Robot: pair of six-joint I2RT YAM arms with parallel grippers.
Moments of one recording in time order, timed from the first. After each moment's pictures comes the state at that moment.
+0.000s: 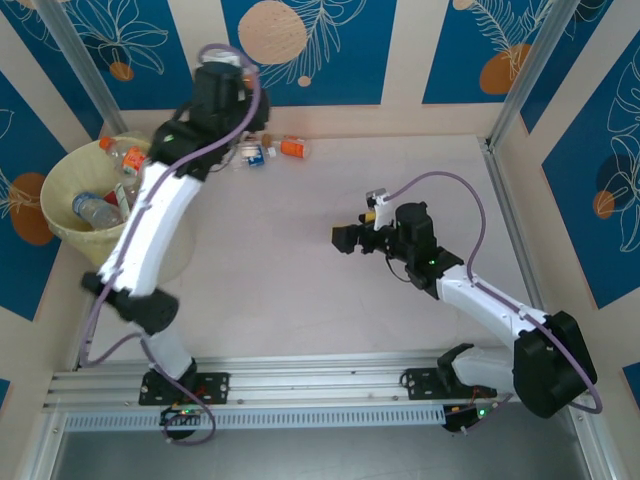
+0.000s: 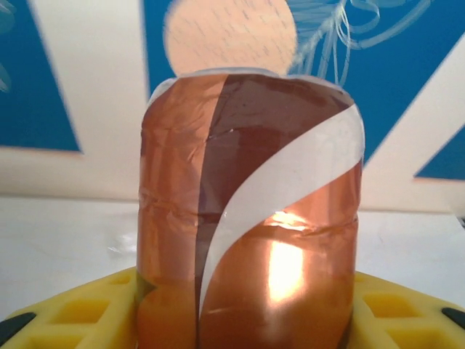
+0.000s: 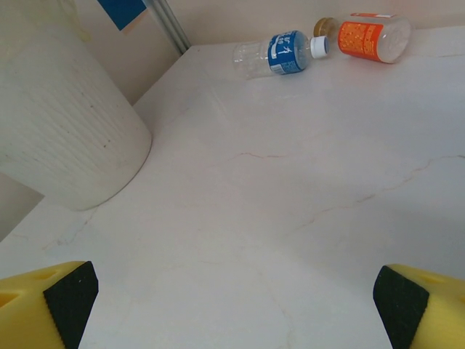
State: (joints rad) left arm -0.49 1.68 2.21 -0.89 -0.37 -0.32; right arm 0.49 1.19 0.68 0.15 -0.32 0.32
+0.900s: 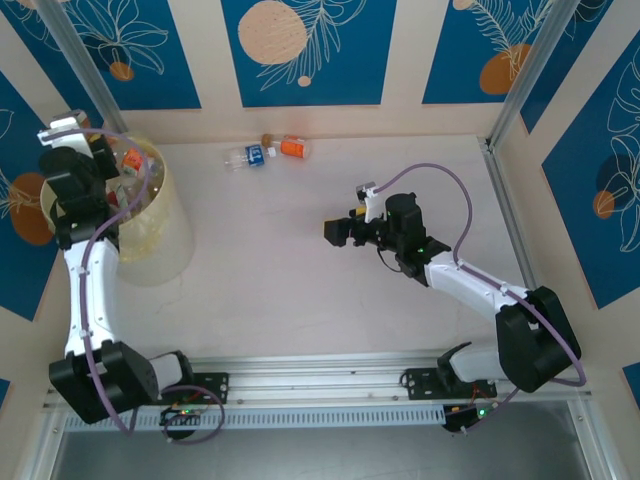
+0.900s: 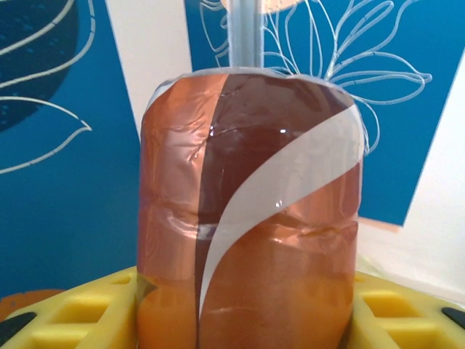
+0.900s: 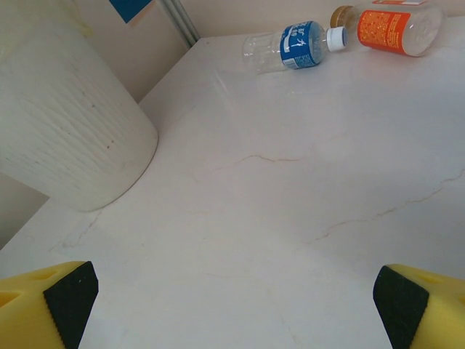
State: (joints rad) left arm 0.37 1.21 1.19 -0.01 -0.07 0.01; right arm 0.49 1.33 0.75 0.20 -0.36 0.33
